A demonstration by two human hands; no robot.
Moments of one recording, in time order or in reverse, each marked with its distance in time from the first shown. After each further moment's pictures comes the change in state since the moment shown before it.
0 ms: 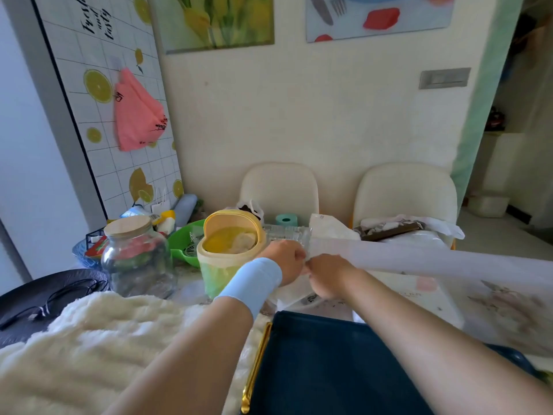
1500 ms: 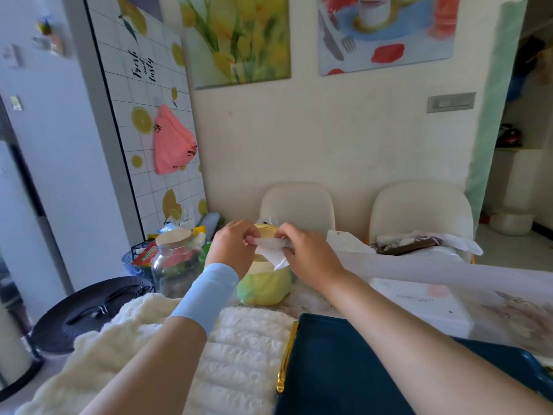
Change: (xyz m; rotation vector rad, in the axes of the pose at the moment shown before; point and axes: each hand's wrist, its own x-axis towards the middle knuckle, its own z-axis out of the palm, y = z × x) left_hand -0.103 -0.060 -0.083 -0.246 0.664 -0.061; right_hand -0.047 -0.082 -0.045 0.457 0.788 -0.359
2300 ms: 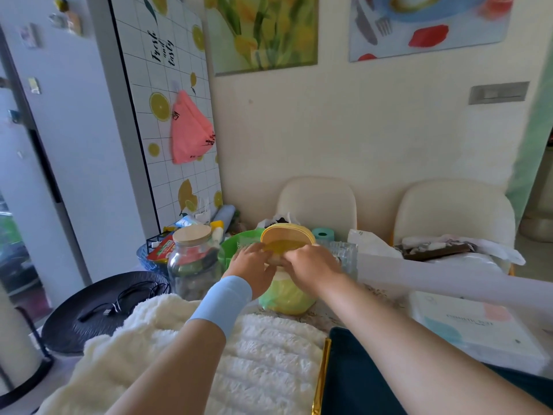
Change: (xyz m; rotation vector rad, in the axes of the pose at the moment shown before) left_hand 0.025 -0.082 0.039 0.334 -0.382 -0.015; right_hand 0.049 0.018 0.086 -0.424 -0.280 -0.089
